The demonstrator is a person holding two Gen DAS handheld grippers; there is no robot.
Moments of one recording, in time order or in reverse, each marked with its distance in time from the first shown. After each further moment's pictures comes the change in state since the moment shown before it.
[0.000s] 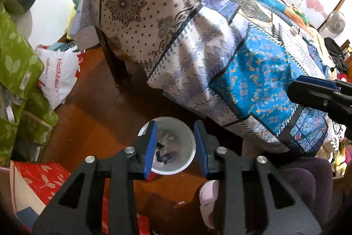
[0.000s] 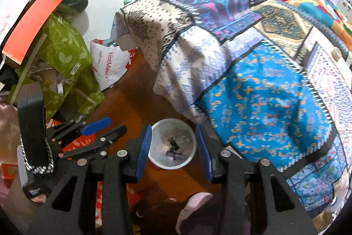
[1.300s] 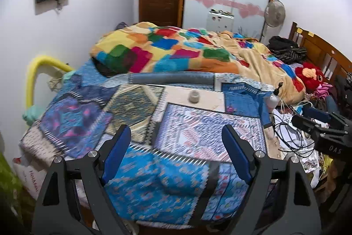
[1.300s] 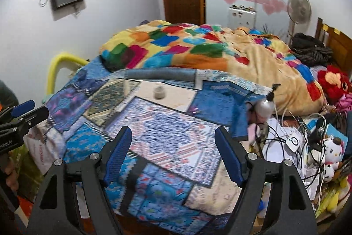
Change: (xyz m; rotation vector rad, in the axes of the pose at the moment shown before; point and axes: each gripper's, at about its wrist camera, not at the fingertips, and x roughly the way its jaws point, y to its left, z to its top) left arm -0.067 -0.322 0.129 0.372 -0.374 -0.165; right arm -0.211 -0.278 -0.074 0.364 -0.482 -0.408
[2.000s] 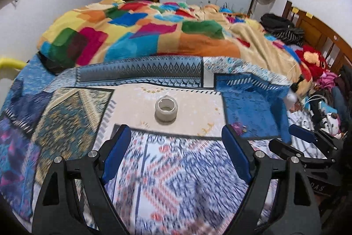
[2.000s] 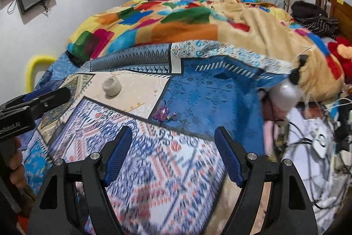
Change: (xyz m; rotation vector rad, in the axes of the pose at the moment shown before) left arm 0.238 -0.042 0.041 0.060 0.147 -0.120; right arm 0.169 -0.066 0.005 0.107 0.111 -0.006
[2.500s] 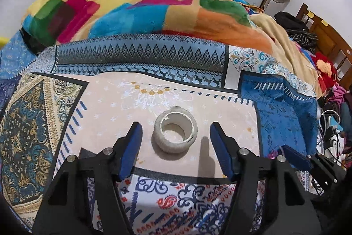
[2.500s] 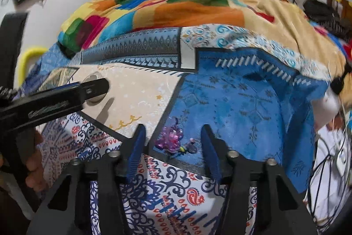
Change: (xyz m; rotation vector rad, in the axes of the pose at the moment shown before) left arm 0.104 0.020 0.015 -0.097 0.065 -0.015; right arm 0.070 0.020 0.010 -0.050 0.050 -0.003
